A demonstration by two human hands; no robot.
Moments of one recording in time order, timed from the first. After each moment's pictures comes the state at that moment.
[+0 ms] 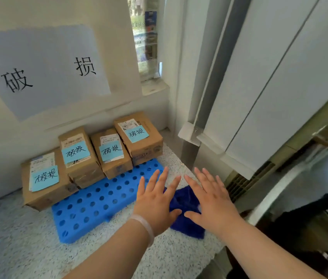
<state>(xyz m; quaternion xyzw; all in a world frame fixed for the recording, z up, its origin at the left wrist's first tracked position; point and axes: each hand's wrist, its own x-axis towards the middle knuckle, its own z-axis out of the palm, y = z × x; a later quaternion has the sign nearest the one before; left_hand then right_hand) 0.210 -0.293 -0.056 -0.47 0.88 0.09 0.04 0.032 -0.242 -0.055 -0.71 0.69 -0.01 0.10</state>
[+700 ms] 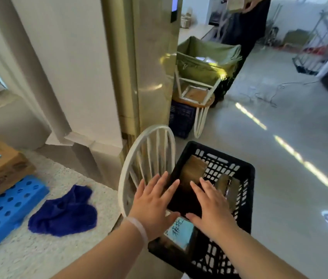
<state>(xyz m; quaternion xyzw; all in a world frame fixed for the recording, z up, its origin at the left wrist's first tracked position) -0.034 -0.089 -0.050 -0.18 0.98 0.09 0.01 -0.168 0.059 -0.072 -0.41 0.89 -0.10 0.14</state>
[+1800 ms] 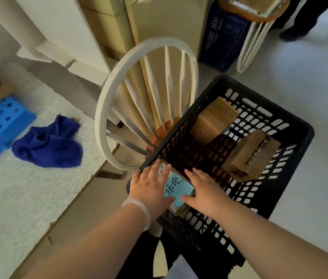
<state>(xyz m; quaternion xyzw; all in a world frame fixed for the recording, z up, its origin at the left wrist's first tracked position) -0.085 -0.043 -0.190 -0.38 0.87 0.17 0.27 -0.235 0.054 -0.214 -0.45 0.77 0.00 0.45</state>
